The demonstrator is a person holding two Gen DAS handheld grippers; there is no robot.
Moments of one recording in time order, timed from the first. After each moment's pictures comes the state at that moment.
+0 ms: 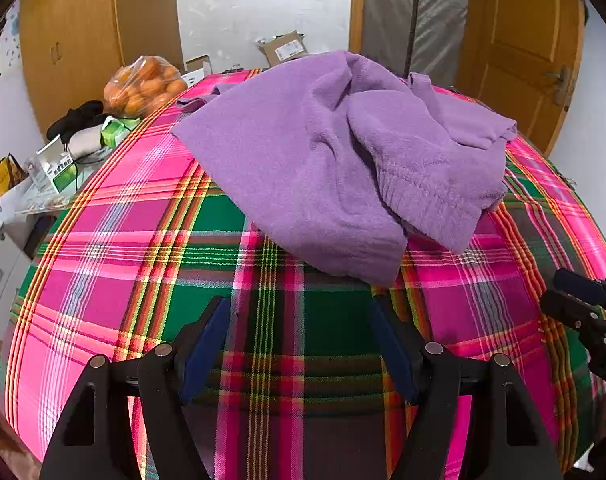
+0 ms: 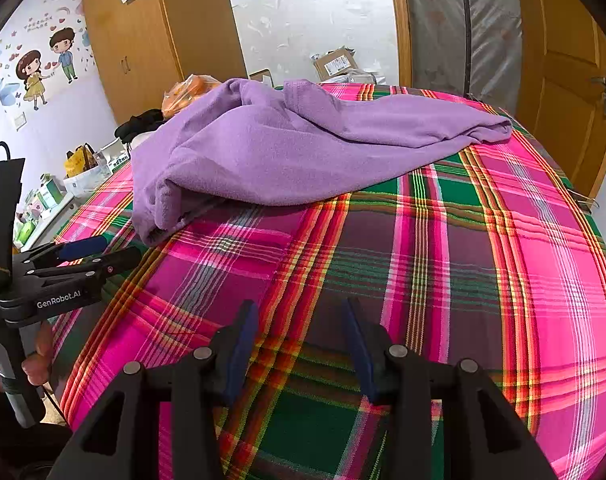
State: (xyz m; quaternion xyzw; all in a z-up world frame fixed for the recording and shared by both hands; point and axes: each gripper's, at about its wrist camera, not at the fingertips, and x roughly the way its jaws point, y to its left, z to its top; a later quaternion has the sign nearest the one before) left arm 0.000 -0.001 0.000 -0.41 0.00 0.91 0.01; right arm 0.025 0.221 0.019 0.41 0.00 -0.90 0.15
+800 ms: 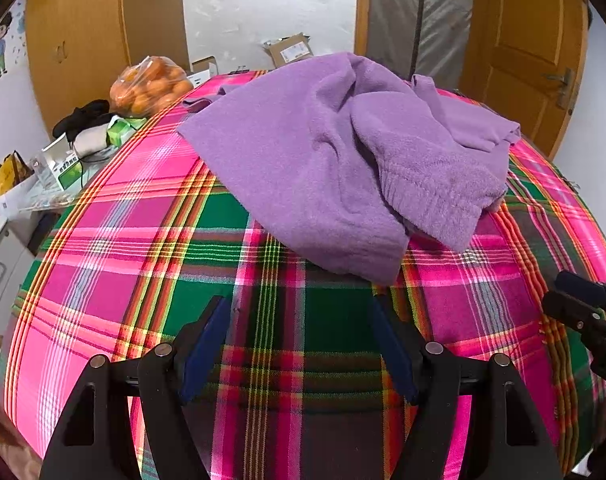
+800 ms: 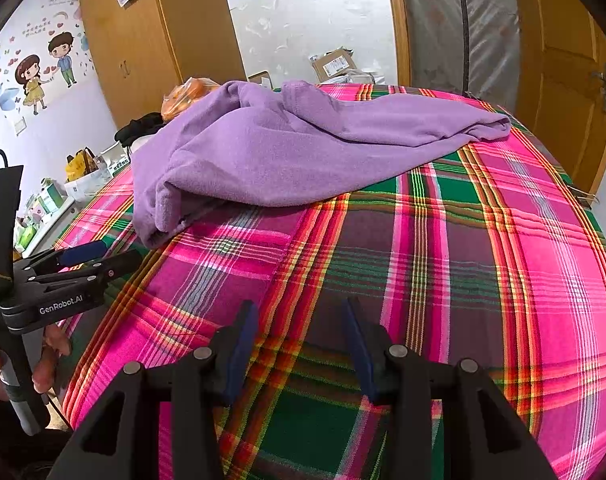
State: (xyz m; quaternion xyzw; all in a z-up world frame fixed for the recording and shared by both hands) left arm 0.007 -0.005 0.006 -0.41 -0.01 0.91 0.00; right arm 0.027 0.220 0.018 0.40 -0.01 -0.90 0.15
